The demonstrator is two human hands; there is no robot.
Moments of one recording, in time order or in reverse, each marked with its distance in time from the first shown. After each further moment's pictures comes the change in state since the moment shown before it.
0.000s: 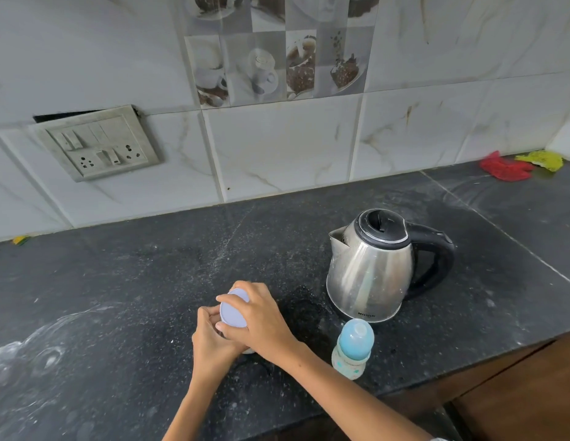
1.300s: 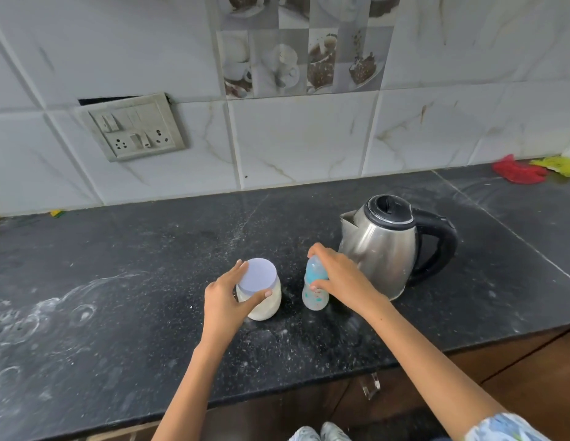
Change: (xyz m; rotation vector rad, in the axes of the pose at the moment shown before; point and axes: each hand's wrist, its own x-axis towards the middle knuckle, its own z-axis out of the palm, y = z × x) left_hand -0.008 0.019 -0.016 0.294 0.012 0.315; right_hand -0.035 0.032 -0.119 -0.199 -0.191 0.237
